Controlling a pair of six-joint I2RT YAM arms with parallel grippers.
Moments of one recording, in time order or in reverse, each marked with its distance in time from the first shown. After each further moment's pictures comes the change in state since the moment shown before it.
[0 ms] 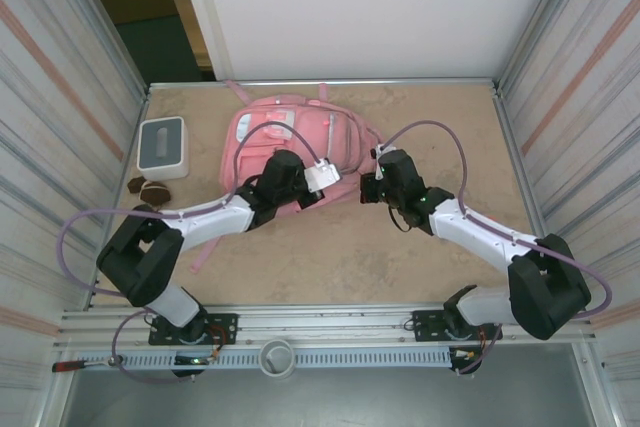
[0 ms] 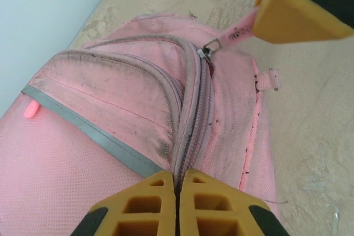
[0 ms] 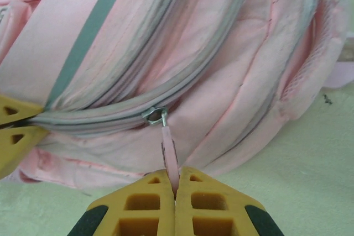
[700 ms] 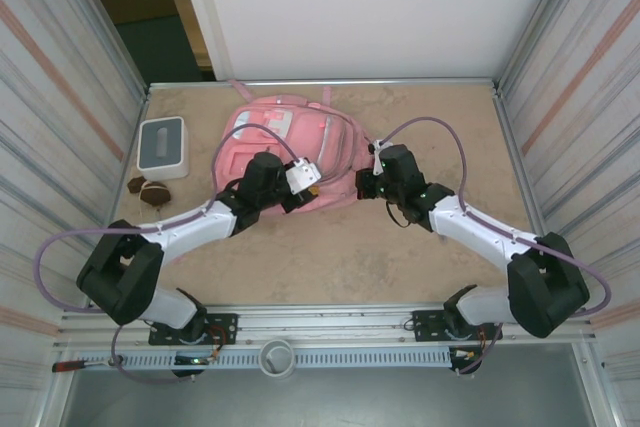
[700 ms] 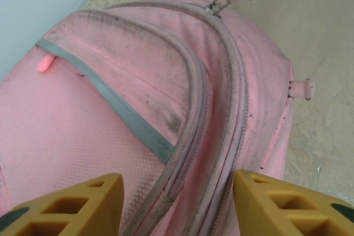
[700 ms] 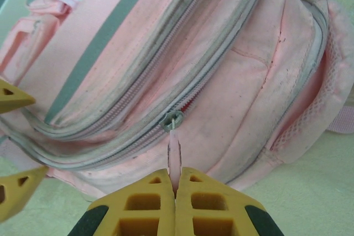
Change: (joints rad) left arm 0.055 -0.117 -0.075 -0.080 0.037 -0.070; right arm 0.003 0.000 0.026 0.032 -0.098 0.019
